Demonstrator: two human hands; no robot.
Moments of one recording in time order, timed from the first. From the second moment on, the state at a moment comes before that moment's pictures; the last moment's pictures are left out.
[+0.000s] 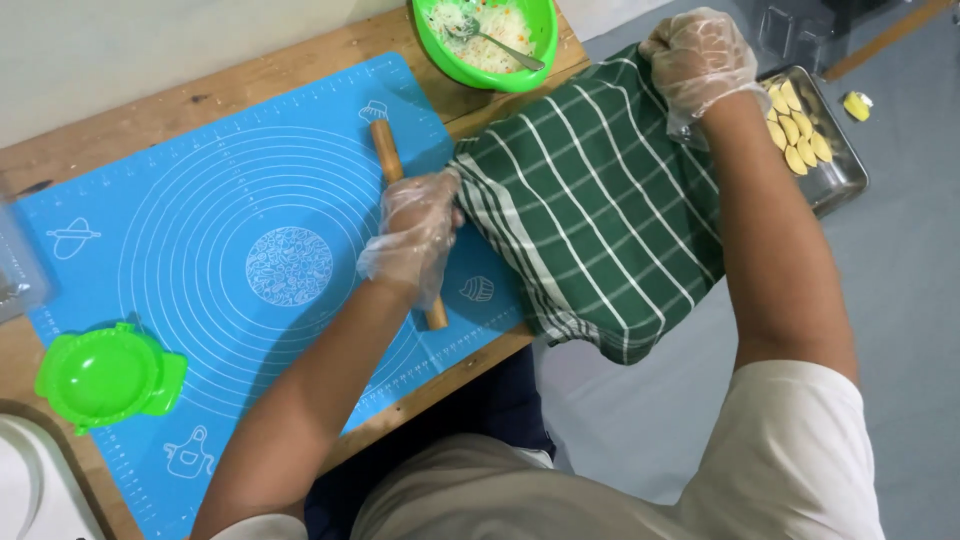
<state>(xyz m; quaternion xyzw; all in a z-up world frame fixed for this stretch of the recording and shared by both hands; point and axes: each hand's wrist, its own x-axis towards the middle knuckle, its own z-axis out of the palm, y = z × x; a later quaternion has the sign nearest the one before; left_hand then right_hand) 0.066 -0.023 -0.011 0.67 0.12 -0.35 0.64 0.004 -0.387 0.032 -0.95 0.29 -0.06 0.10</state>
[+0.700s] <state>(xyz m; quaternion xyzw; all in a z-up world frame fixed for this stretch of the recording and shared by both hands) 0.048 0.198 -0.026 0.47 0.01 -0.22 0.85 -0.058 -0.006 -0.002 -0.97 -0.14 -0.11 0.17</state>
